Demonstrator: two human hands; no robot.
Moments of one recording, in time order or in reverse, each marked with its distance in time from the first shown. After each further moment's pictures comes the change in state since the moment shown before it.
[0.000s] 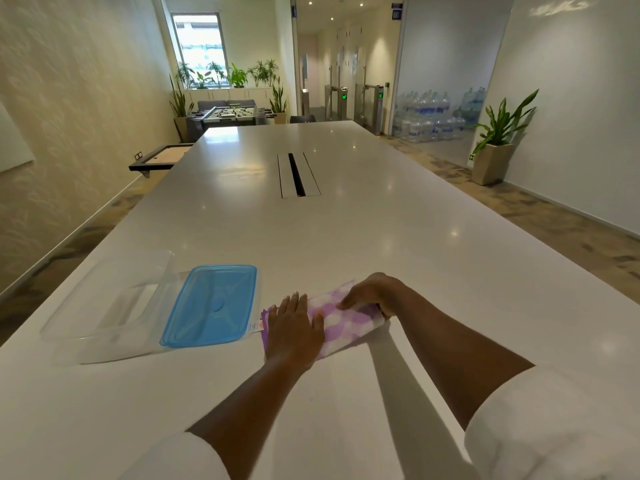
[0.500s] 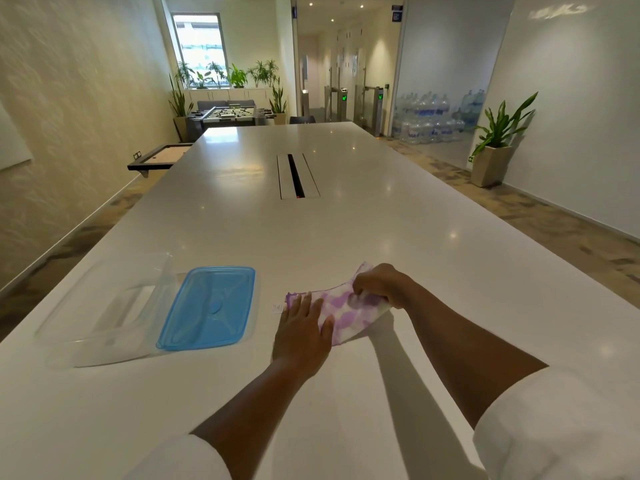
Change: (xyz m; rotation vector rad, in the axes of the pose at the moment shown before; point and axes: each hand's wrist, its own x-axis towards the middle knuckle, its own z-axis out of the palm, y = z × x) left_hand 0.001 0.006 0.011 -0.005 -0.013 0.141; right_hand 0.004 -0.005 -0.021 0.013 0.137 -0.142
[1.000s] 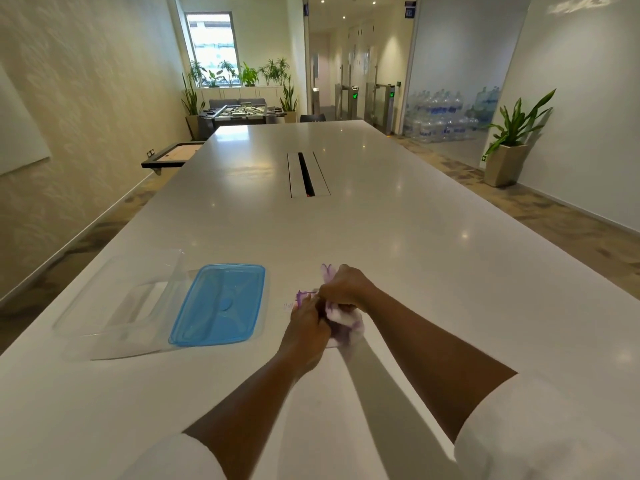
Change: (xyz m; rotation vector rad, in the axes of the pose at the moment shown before) left_hand 0.004 0.001 -0.019 -1.006 -0.113 -0.158; right_hand -0.004 -0.031 0.062 -0.208 -0.038 -0.237
